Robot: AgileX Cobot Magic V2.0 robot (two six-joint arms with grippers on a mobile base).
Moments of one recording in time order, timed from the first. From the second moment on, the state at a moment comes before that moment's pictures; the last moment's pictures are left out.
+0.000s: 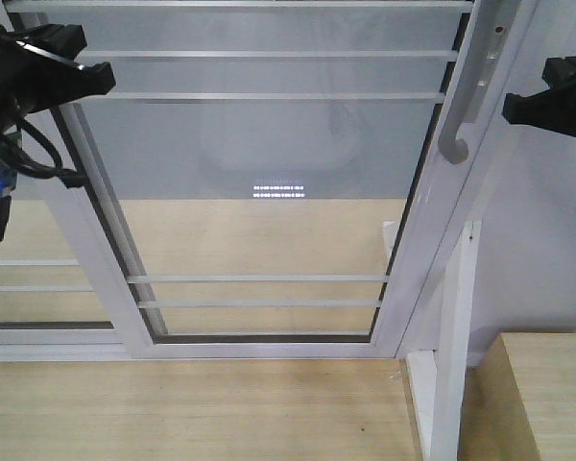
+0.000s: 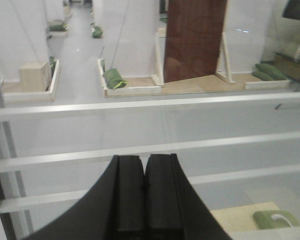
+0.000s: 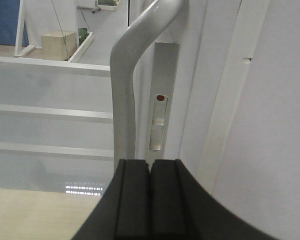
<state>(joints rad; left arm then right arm) -0.25 1.34 -0.88 -0.16 -0.26 0.05 0.08 1.24 -0.77 0.38 -0.16 -0.42</state>
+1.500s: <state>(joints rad) -0.19 1.45 -0.90 -0.21 -0.33 0.23 0.08 1.49 -0.78 0.17 -0.45 -0.25</state>
